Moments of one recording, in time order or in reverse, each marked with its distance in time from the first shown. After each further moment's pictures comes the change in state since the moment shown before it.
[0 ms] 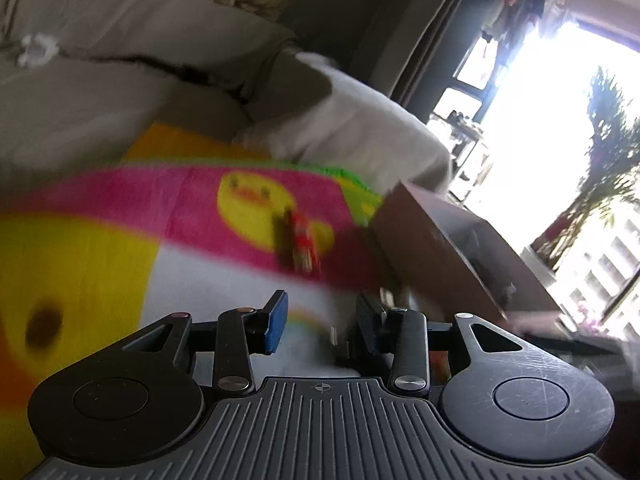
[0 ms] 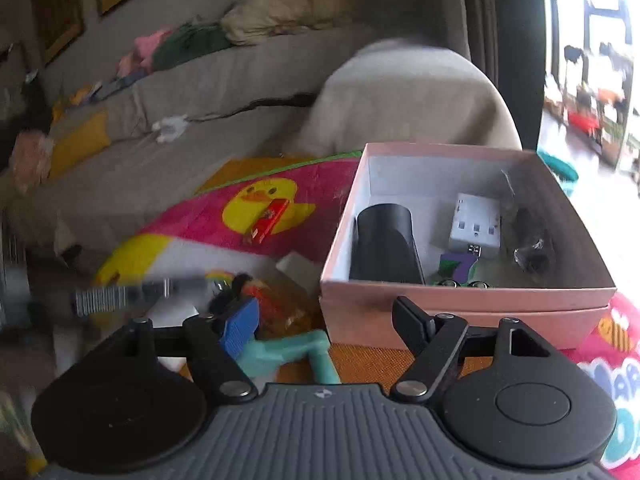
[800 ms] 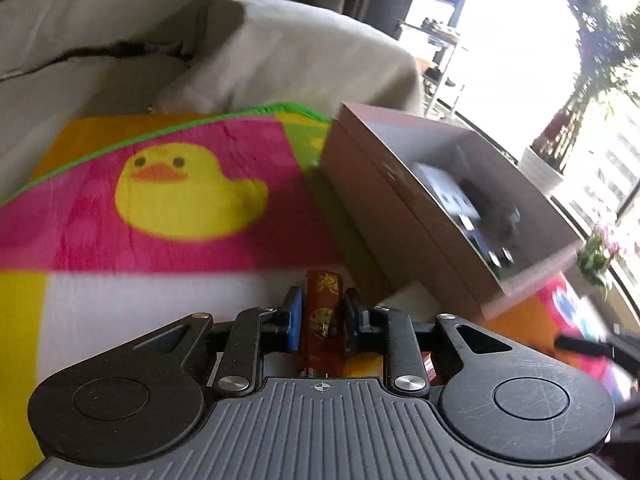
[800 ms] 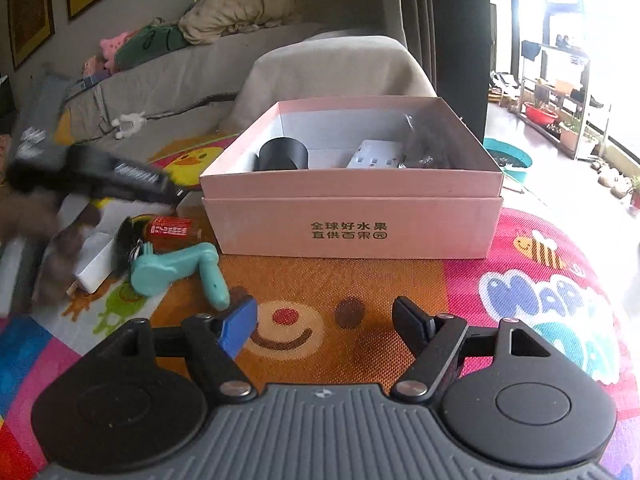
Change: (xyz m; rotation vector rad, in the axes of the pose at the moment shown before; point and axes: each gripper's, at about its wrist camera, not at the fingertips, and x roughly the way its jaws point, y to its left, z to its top) left arm 0.057 -0.060 -0.011 0.218 0.222 -0.004; right arm -0.026 -0.063 -0.069 0.057 -0.020 -0.099
